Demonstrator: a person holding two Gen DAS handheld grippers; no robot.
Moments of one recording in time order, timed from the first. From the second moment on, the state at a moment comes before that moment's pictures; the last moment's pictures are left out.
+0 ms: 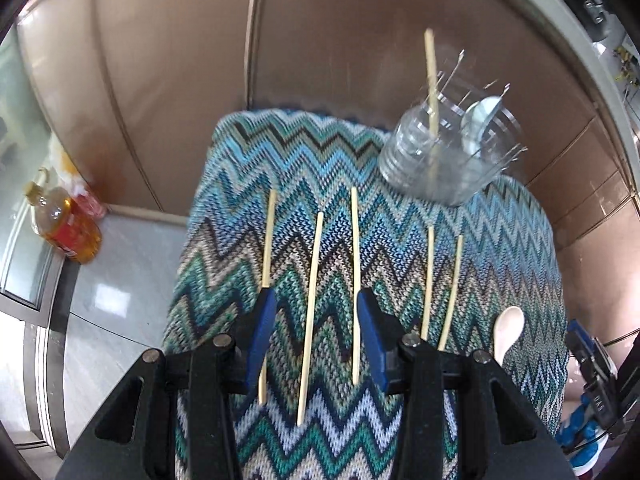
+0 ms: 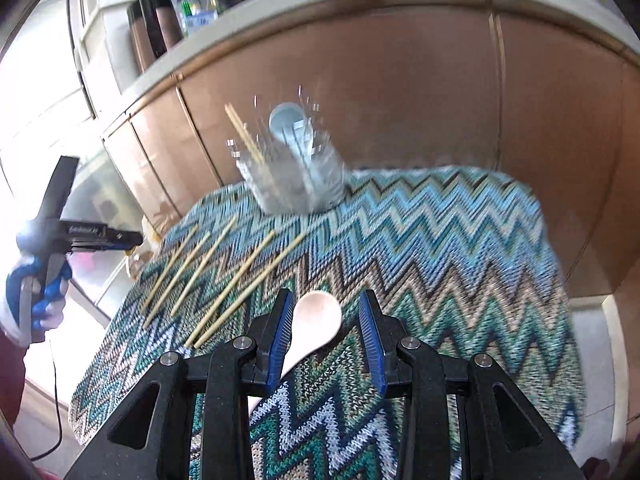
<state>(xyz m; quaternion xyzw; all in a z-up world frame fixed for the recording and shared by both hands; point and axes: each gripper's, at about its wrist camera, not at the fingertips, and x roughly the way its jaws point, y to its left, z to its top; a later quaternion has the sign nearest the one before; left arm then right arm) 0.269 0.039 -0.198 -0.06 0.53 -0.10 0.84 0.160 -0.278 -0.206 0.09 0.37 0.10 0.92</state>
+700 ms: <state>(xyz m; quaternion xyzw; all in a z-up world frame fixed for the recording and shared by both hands) 0.343 0.000 -0.263 -0.02 0.60 -0.11 0.79 0.213 -0.288 -0.260 0.14 0.43 0.16 0.88</state>
